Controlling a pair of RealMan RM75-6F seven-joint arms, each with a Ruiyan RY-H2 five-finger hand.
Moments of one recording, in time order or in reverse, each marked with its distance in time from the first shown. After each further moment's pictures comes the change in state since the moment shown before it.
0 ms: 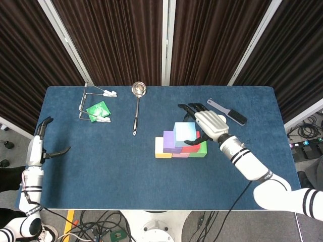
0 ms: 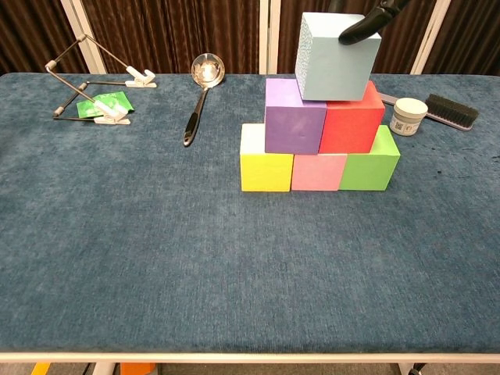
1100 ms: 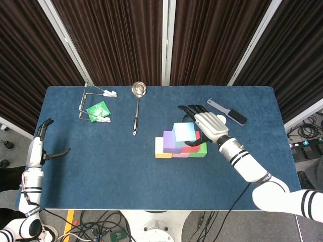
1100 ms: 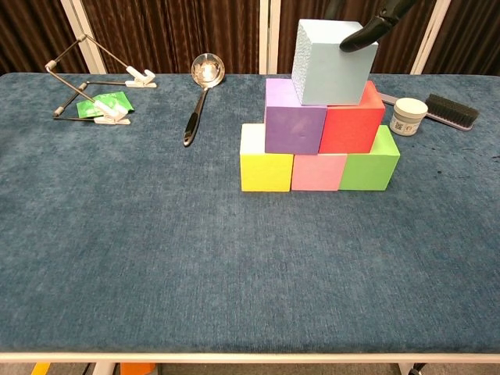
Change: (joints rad) left arm 0.011 -0.005 0.002 0.015 0.013 -0.013 -0.024; right arm -0.010 -0.011 0.000 -0.015 0.020 0.013 -0.027
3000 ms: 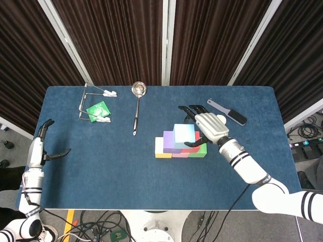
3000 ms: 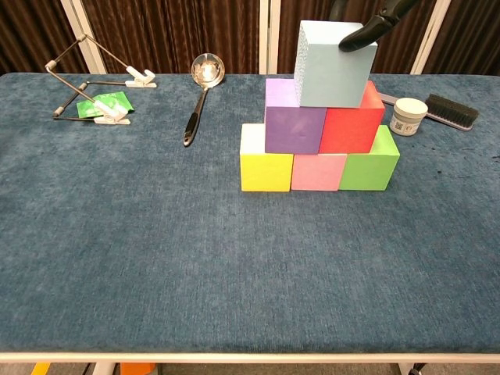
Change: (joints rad) left arm 0.003 -0.009 0.002 0.015 0.009 -0.005 -0.011; right arm -0.006 -0.010 -0.001 -0.013 0.018 0.028 -0.045
